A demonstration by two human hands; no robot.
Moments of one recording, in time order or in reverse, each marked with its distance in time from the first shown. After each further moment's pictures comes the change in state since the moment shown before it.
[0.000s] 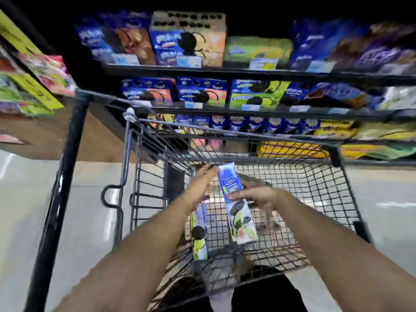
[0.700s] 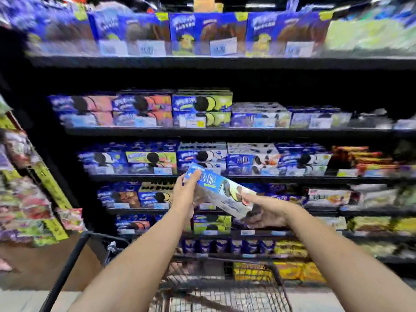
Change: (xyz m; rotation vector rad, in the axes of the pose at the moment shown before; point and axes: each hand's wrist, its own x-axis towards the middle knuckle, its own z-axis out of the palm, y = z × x) left_hand -0.152 0.342 0.133 -0.456 0.130 0.638; right_hand -0.316 -0.182 -0.203 0.090 0.179 -0.466
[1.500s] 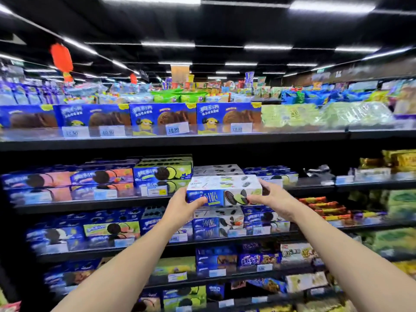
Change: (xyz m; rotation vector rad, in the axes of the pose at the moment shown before) left_hand 0.029 0.114 0.143 0.865 -0.224 0.584; right_hand -0.097 -0.154 -0.135 -0.346 0.470 -0.617
